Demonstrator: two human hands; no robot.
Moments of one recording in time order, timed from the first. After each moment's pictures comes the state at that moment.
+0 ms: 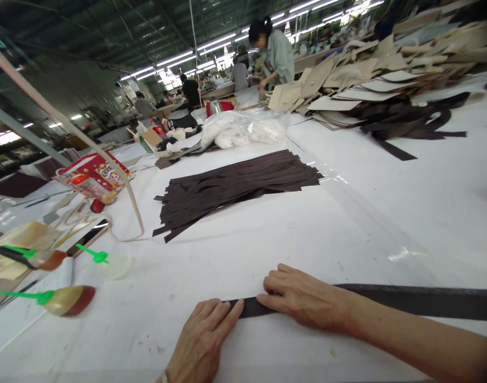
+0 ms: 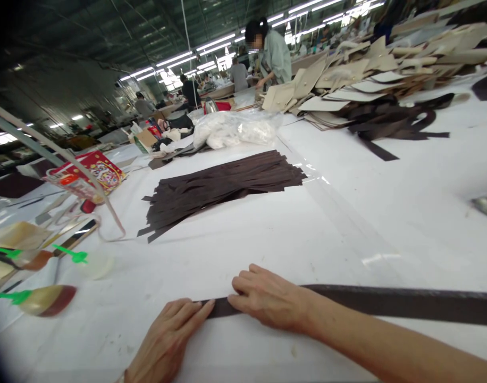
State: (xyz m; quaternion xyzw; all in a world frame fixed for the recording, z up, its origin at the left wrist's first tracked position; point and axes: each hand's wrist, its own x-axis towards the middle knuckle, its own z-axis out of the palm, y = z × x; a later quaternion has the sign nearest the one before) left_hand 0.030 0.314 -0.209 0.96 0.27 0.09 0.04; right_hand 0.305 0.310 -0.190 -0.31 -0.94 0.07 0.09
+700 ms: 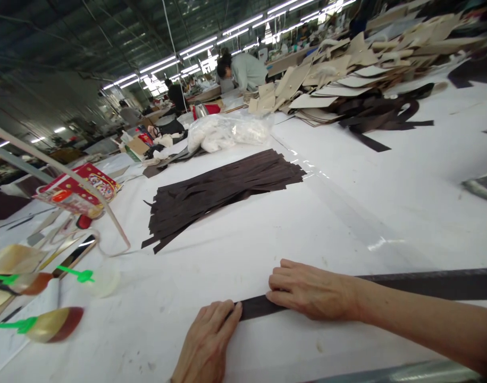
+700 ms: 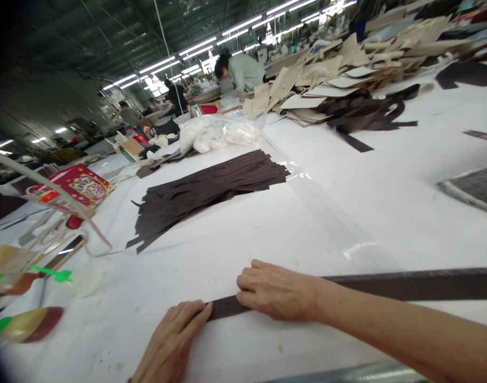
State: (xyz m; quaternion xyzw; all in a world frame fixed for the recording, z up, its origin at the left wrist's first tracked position) left_hand 0.055 0.312 -0.209 0.96 0.24 0.13 0.01; right_hand 0.343 0.302 -0.178 -0.30 -0.95 0.05 0.08
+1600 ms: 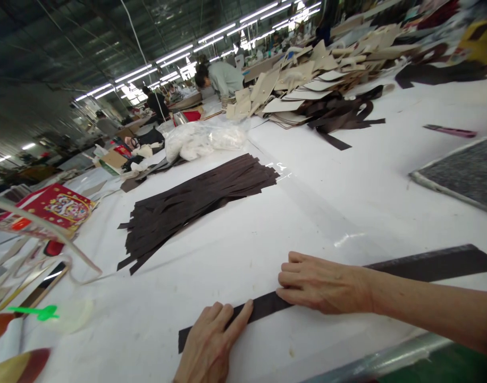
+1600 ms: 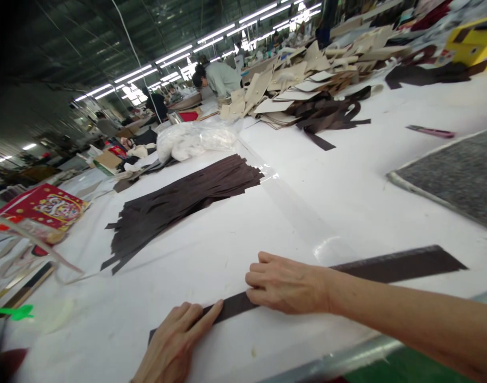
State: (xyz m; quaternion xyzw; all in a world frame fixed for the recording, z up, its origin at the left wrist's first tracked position) left_hand 0.108 0.317 -0.201 0.98 0.22 0.00 0.00; right_hand 0.406 0.275 -0.176 -0.32 -0.95 0.00 0.08
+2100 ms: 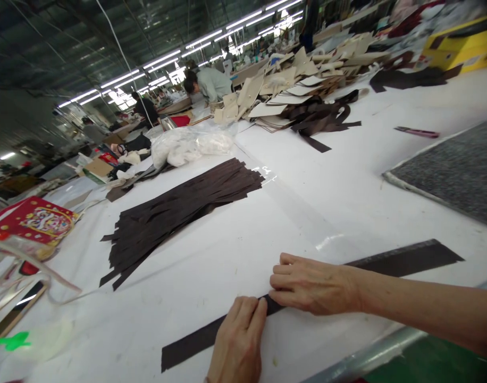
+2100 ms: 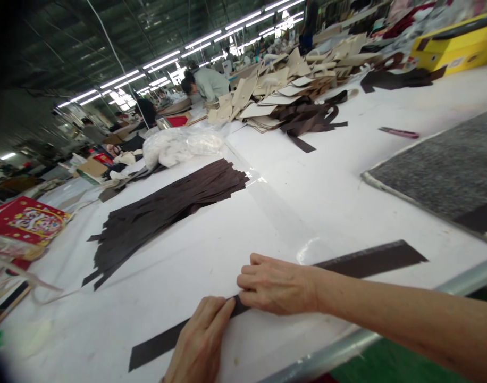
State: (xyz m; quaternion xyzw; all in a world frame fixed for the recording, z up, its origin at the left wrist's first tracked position) left_hand 0.184 0.297 -0.206 0.96 0.18 0.17 0.11; right_hand 0.423 0.268 -0.176 -0.33 -0.94 0.00 0.09
